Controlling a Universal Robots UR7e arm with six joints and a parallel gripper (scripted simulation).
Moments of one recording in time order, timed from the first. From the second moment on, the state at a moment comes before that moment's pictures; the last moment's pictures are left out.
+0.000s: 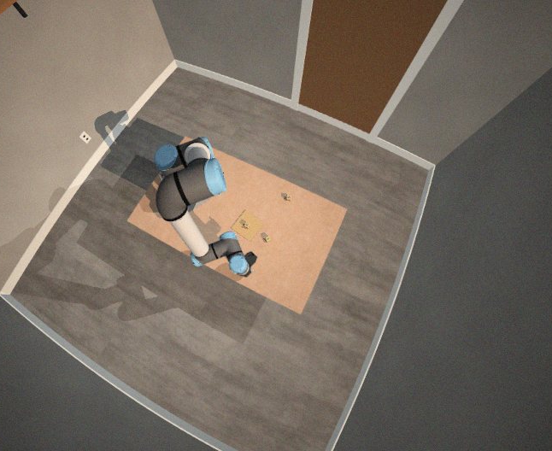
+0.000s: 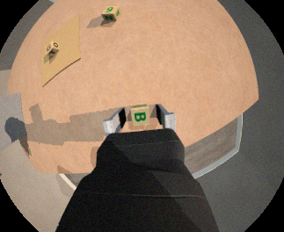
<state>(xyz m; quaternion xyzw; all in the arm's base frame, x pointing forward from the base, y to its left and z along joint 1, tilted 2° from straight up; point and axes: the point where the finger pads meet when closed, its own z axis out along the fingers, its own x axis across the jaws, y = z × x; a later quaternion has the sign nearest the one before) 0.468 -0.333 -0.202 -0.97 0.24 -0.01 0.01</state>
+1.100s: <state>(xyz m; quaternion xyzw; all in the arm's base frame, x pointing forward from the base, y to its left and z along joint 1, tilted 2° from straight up) 0.468 -0.333 -0.202 -0.97 0.24 -0.01 0.01</state>
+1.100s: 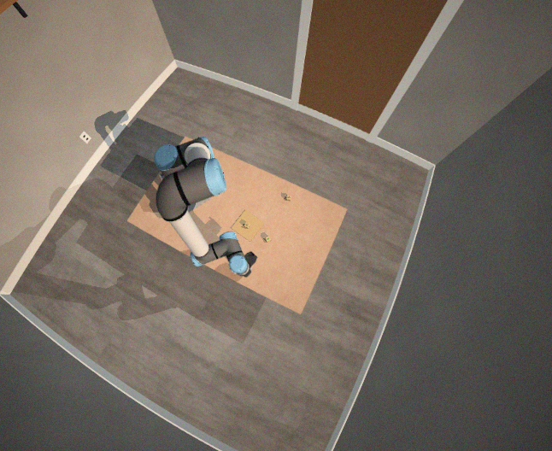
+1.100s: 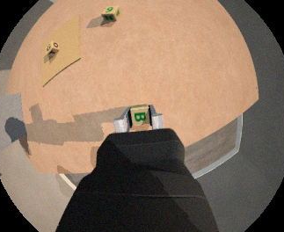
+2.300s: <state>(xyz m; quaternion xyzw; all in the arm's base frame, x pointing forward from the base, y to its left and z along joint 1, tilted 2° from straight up) 0.467 -0.333 -0.174 -0.97 0.24 0.00 0.01</state>
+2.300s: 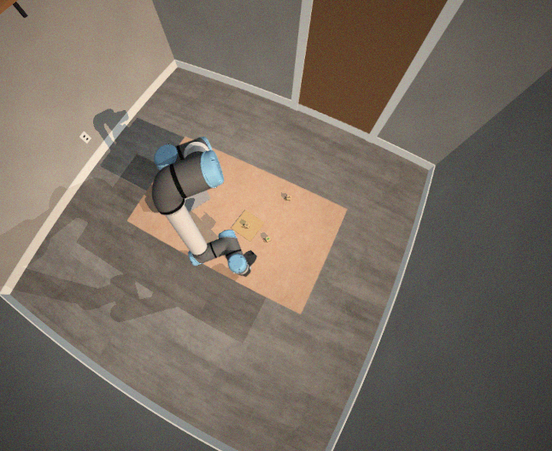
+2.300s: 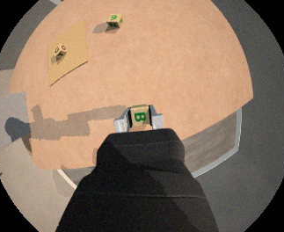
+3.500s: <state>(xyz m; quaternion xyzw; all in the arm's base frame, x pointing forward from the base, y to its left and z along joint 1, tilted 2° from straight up) 0.467 -0.301 -0.101 -0.97 0.23 -0.01 0.01</state>
